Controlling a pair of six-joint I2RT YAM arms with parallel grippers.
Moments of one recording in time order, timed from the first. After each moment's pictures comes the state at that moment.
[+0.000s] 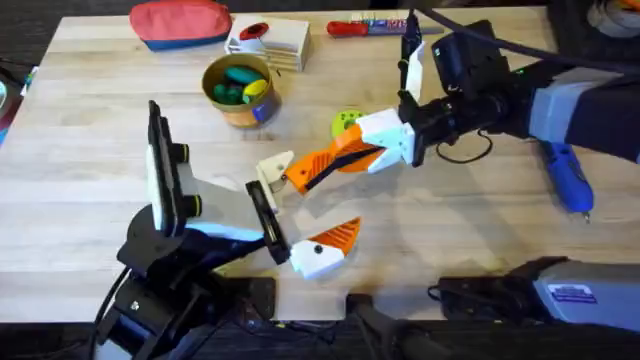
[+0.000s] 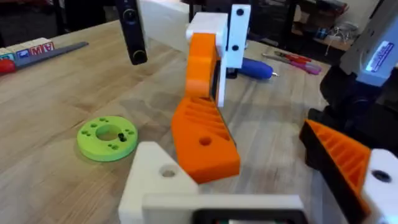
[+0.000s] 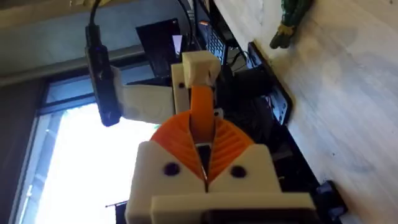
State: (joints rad) left arm -0.47 0.01 0.04 -0.12 0.68 -0.11; right arm 0.36 1.49 0.84 -0.42 -1.35 0.63
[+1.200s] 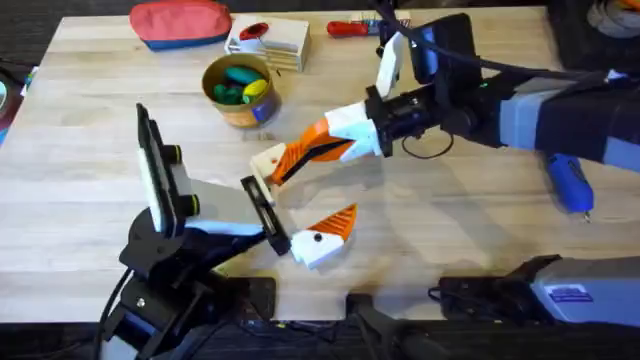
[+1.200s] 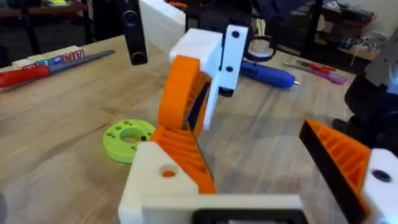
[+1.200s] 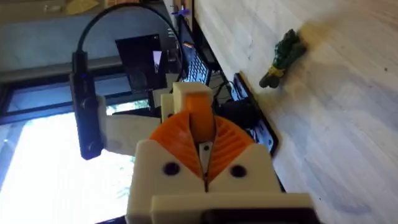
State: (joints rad) left arm -0.46 0.01 0.01 -0.05 0.61 -0.12; right arm 0.48 1.55 0.84 -0.05 -1.19 0.85
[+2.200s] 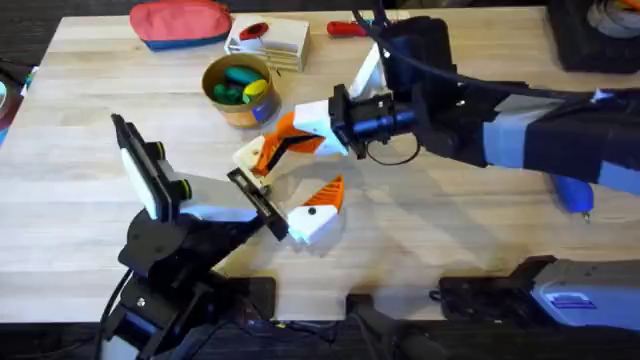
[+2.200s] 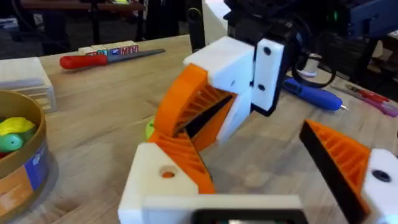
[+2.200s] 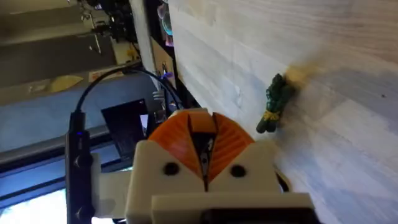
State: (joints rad) left arm -0.45 0.01 0.00 -0.04 0.42 -0.18; right arm 0.65 1.53 0.85 0.09 -0.79 1.16
